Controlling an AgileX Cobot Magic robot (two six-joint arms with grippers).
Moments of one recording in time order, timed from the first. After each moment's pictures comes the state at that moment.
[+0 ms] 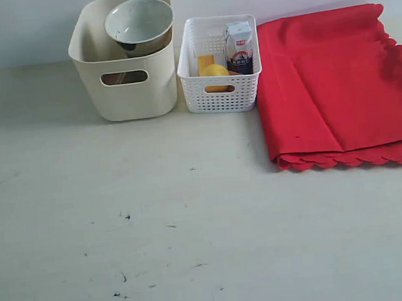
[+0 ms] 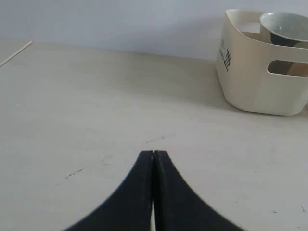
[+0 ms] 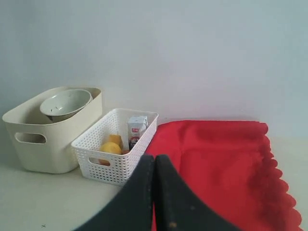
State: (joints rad) left arm 0.02 0.01 0.00 0.03 0.35 -0.11; right arm 0.17 0.20 -0.30 0.21 0.29 -0.14
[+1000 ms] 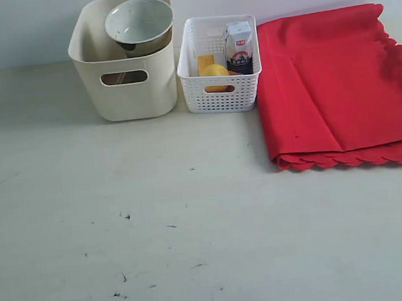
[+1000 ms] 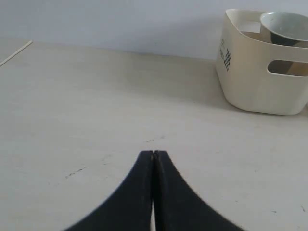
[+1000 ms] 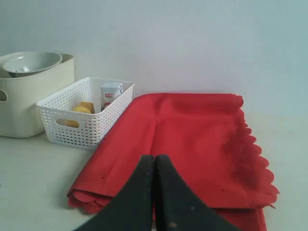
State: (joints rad) left arm 0.02 0.01 0.00 0.03 0.35 -0.11; right arm 0.14 0.01 0.00 0.07 0.20 -0.09
